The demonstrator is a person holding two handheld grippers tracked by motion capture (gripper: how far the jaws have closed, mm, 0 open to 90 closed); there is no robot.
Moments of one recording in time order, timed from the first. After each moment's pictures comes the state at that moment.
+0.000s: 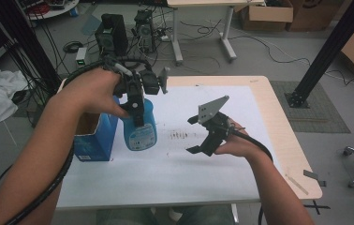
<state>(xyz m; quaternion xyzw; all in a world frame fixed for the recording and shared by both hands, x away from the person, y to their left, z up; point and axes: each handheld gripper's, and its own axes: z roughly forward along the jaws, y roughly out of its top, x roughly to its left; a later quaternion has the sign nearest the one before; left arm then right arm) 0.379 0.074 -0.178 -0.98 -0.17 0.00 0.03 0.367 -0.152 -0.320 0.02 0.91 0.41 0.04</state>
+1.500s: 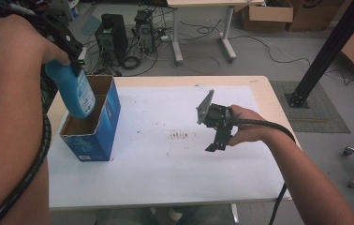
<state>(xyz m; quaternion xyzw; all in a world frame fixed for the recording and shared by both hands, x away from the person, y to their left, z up) 0.422 0.236 -0.084 -0.72 -0.70 -0.01 0.01 0.384 -0.153 -0.305 0.00 0.99 0.17 0.02</state>
